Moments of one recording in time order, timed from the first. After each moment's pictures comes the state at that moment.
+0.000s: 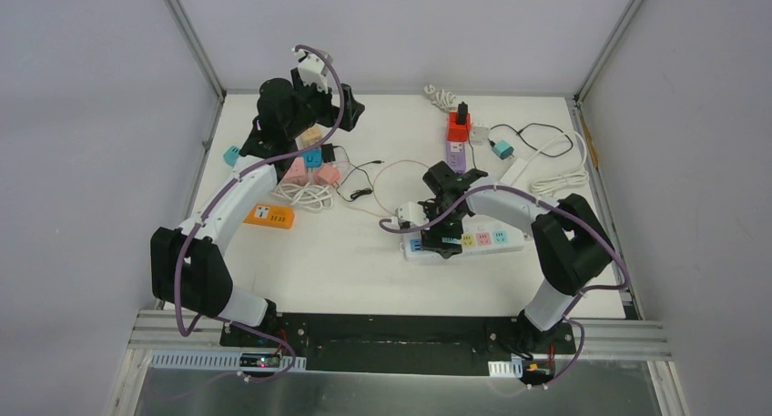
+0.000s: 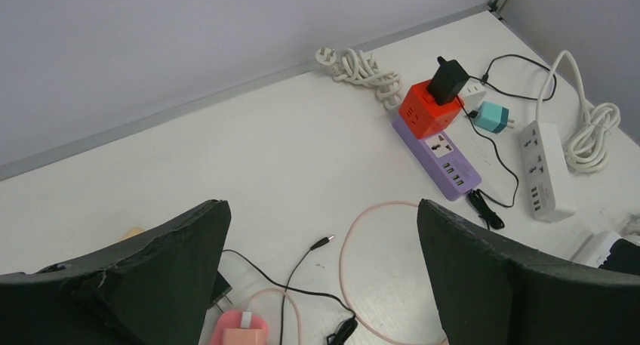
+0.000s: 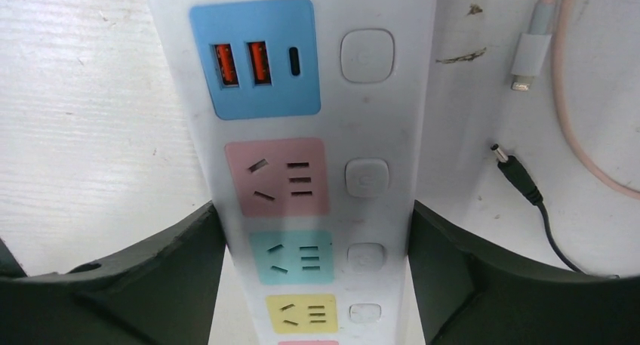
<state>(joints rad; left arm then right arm) -0.30 1.45 1.23 0.21 0.32 -0.08 0.67 1.70 1.08 -0.82 -0.25 -0.97</state>
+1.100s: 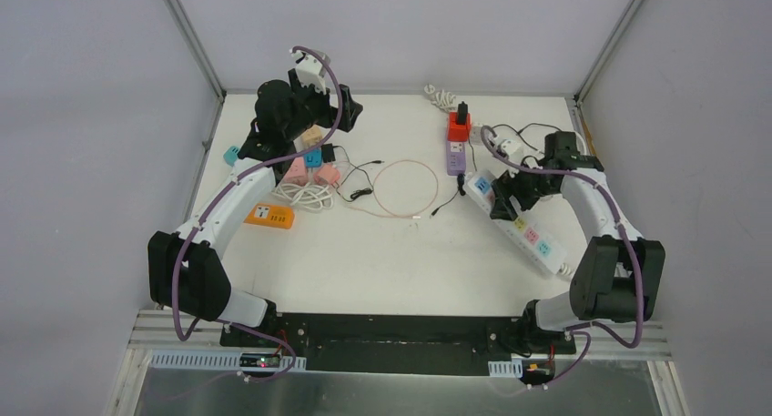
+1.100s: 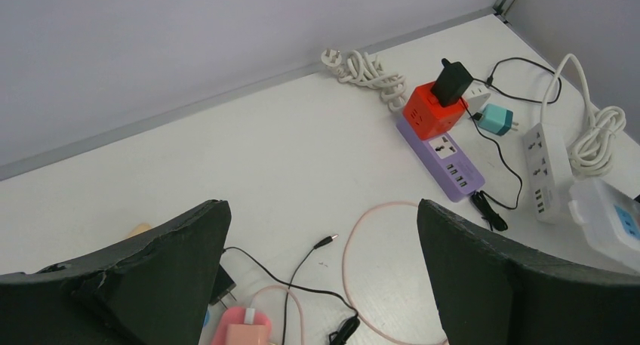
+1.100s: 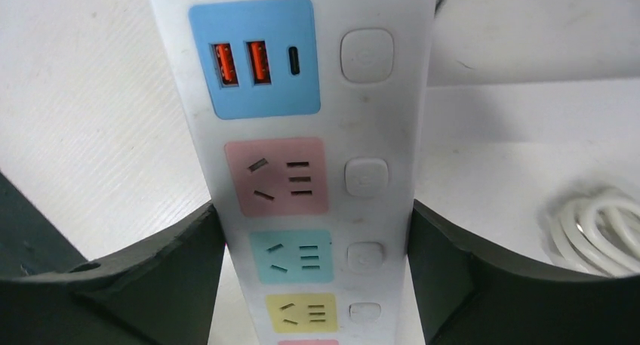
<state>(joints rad) -0.30 1.42 1.21 0.20 0.29 -0.07 -0.02 1.45 1.08 -0.91 -0.58 -0.81</state>
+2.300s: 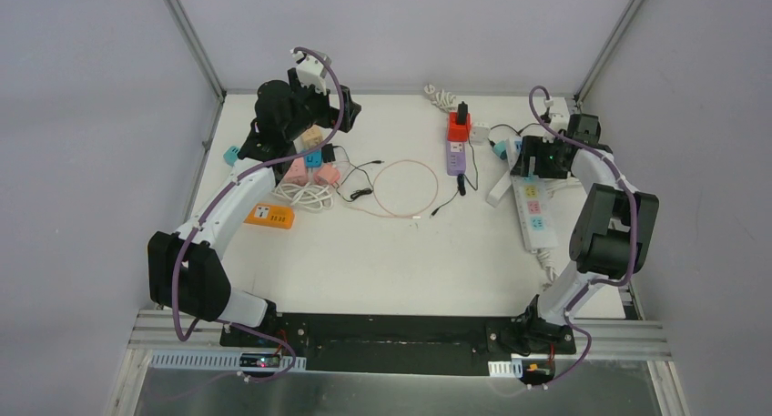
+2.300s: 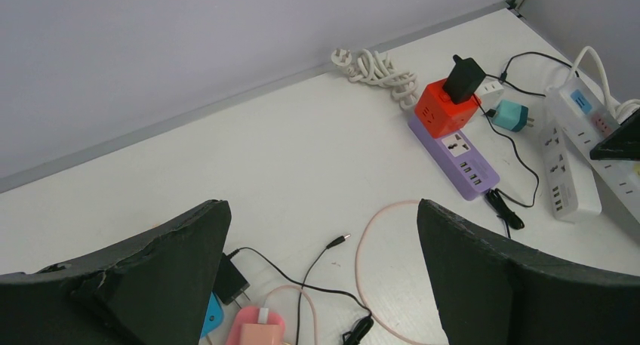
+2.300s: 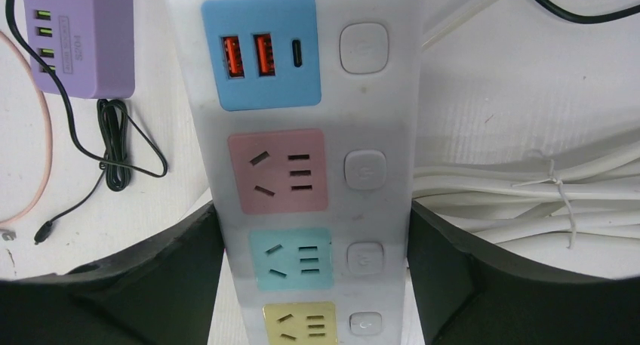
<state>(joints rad) -0.30 1.42 1.21 0.20 0.27 -0.03 -0.21 1.74 1.23 -0.48 -0.37 -0.18</state>
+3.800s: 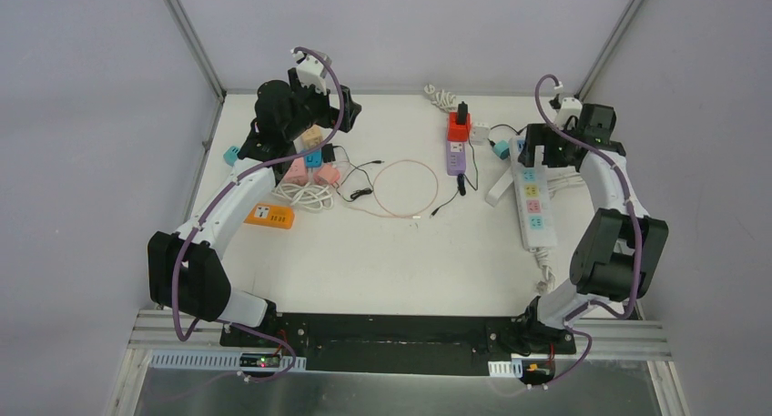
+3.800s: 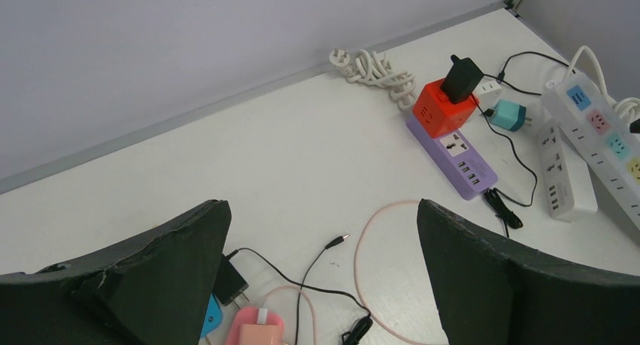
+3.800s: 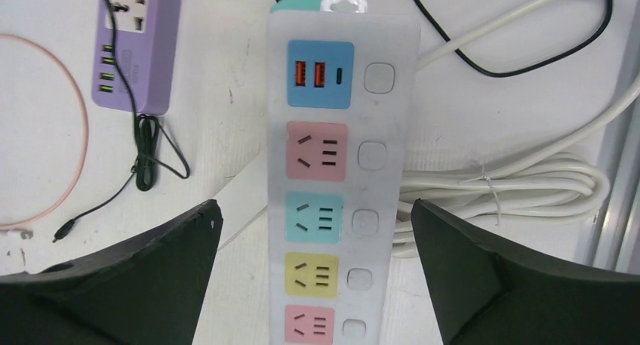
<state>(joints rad) -0.30 1.42 1.21 0.20 0.28 -0.03 -0.21 1.62 1.25 -0.49 -0.35 -0.21</state>
